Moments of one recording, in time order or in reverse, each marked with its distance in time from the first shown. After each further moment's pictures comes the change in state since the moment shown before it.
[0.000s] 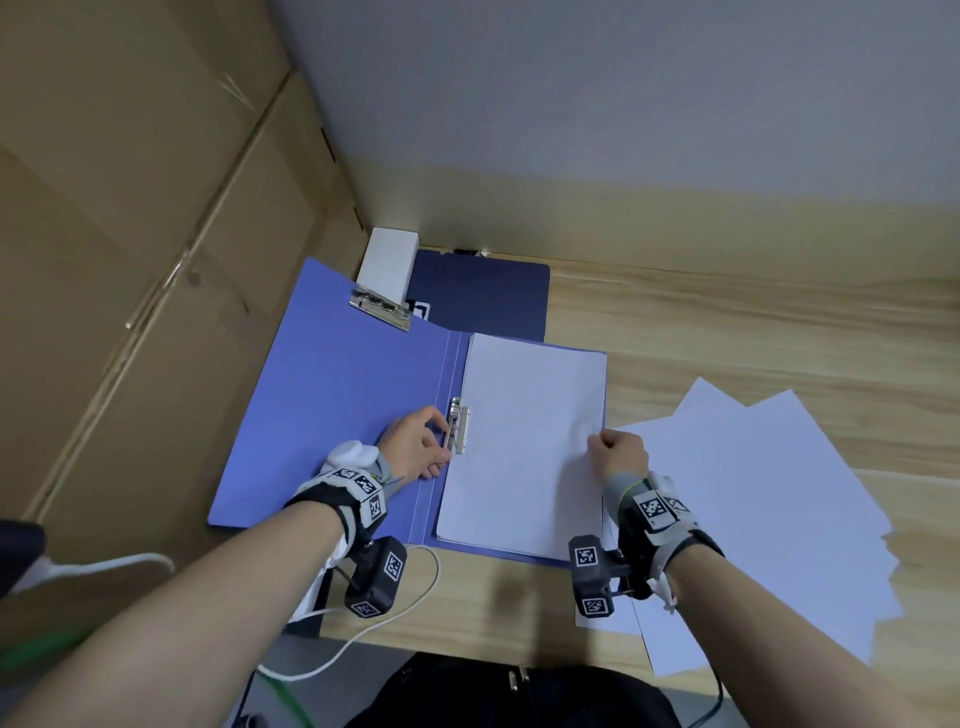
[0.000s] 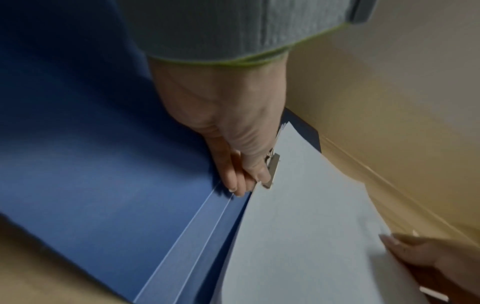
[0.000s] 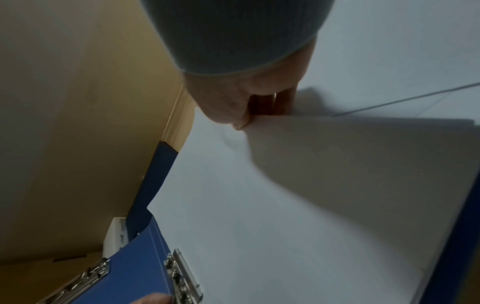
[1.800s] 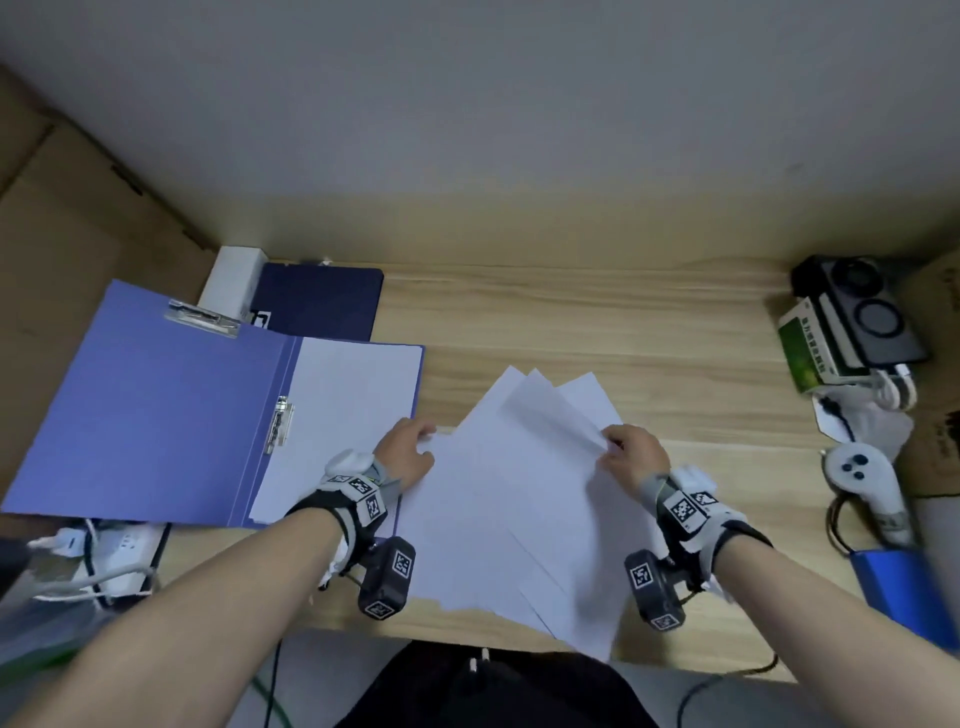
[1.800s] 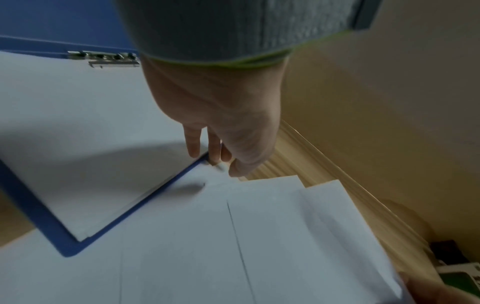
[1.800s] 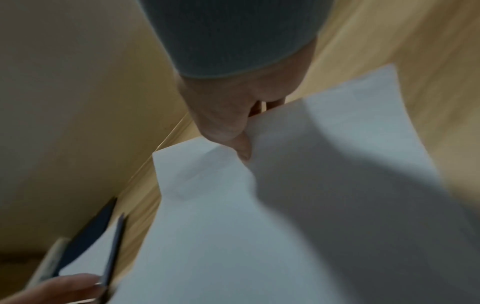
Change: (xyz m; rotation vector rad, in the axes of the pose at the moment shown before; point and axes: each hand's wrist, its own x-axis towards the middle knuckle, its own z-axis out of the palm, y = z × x) left_hand -0.009 0.167 0.222 0.390 -0.008 0.008; right_hand 0.099 0.173 -0.272 -0.234 -0.233 -0.355
